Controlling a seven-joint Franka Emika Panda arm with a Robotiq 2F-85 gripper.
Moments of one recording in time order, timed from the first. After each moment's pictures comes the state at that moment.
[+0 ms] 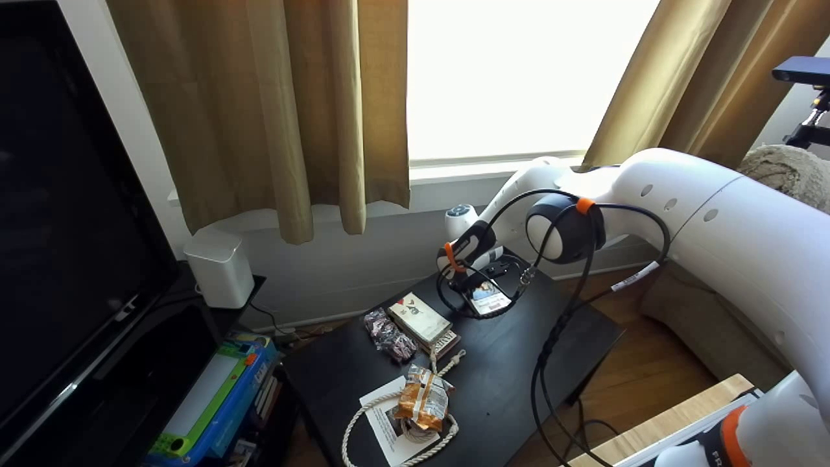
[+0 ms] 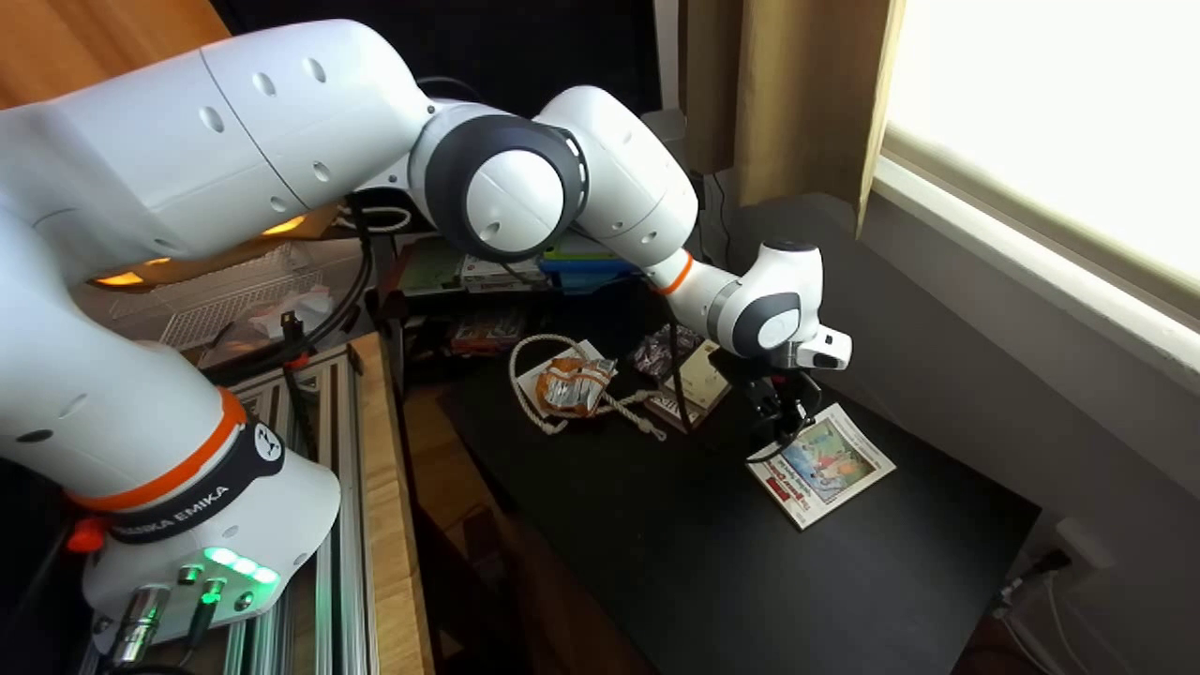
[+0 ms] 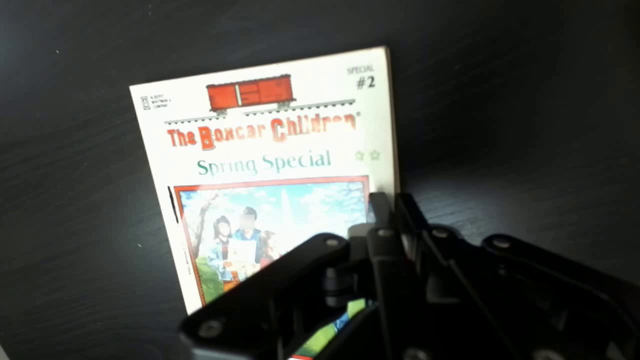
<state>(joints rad) 0.14 1.48 -0.16 -1.12 -0.10 2.51 0.26</state>
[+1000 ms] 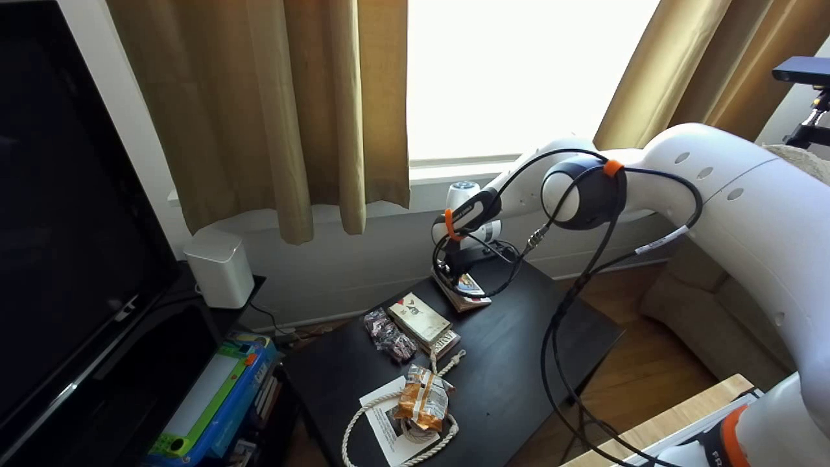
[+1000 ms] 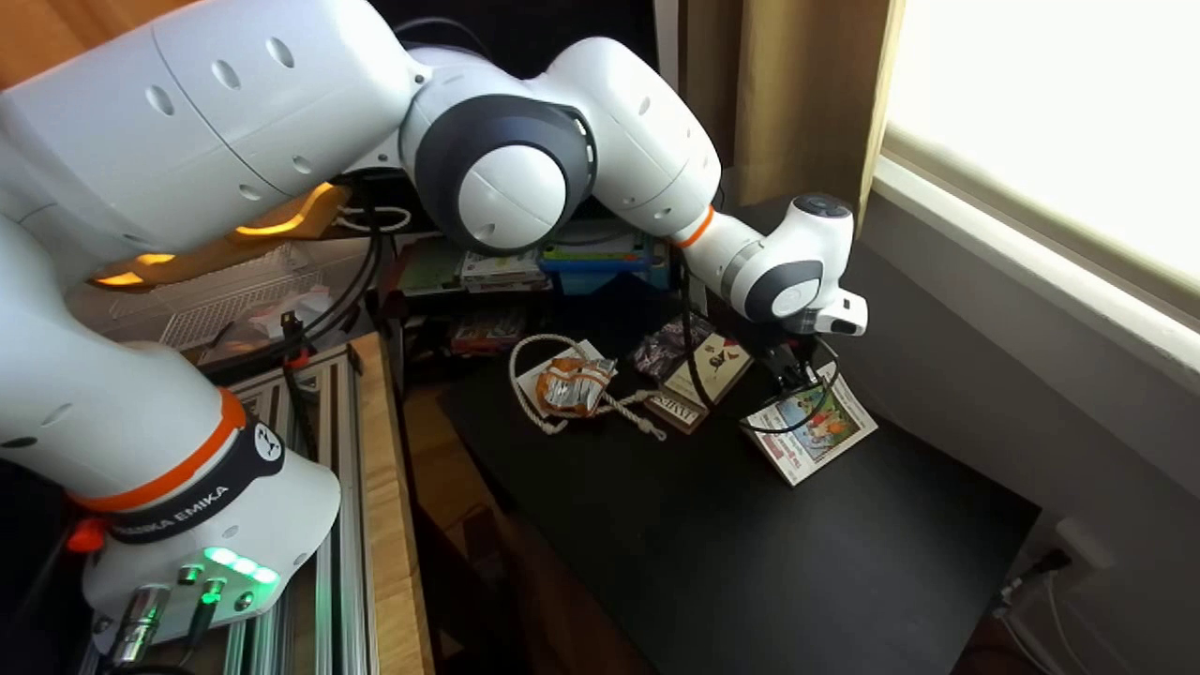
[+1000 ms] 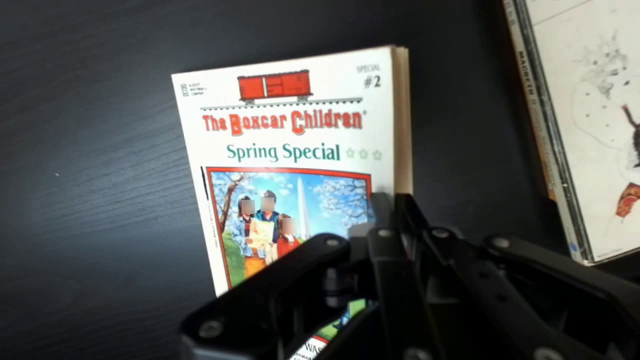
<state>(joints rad) 0.02 1.37 0.03 -1.15 -0.09 2.46 0.06</state>
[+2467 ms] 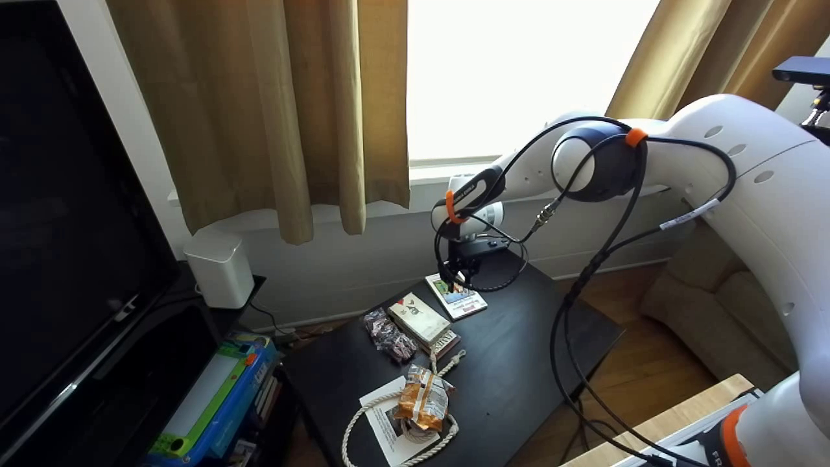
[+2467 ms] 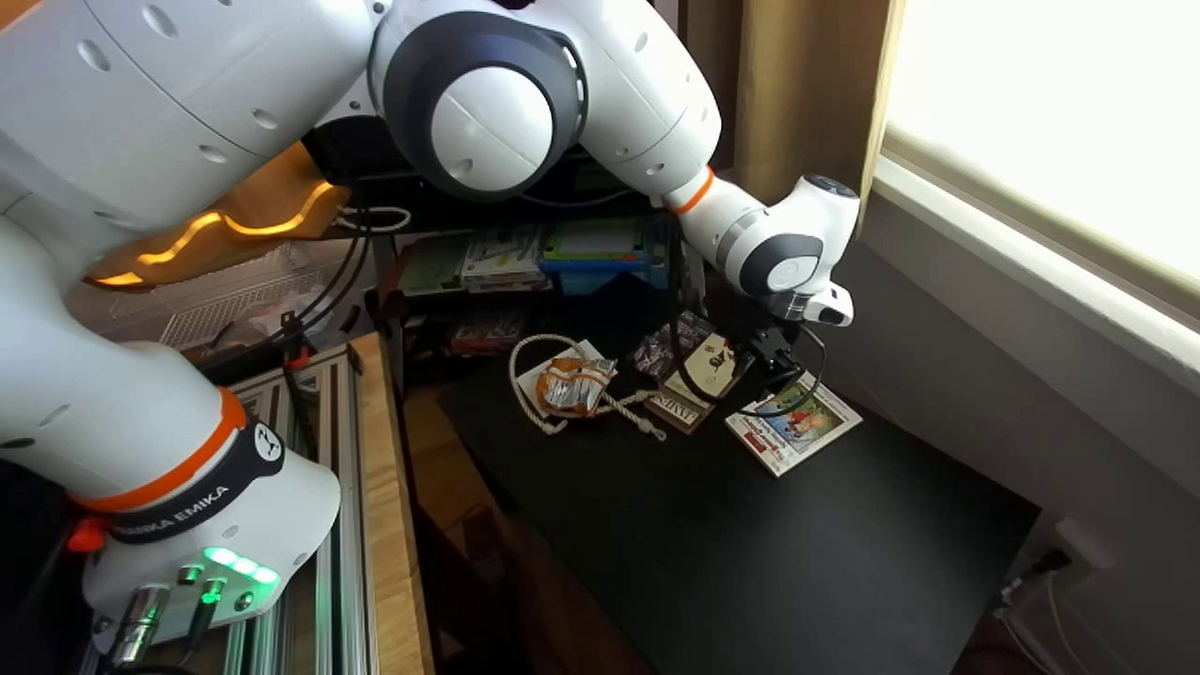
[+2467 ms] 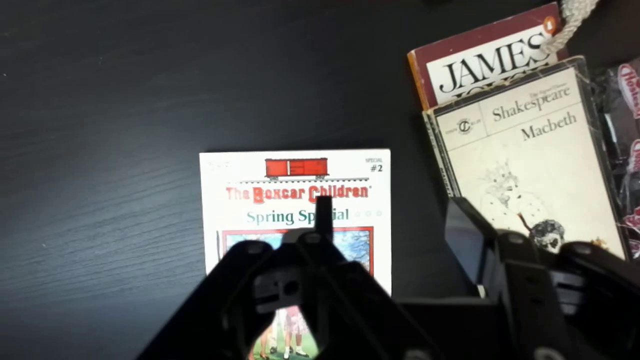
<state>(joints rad) 0.01 1.24 0.05 -1.30 -0.04 2.30 -0.04</state>
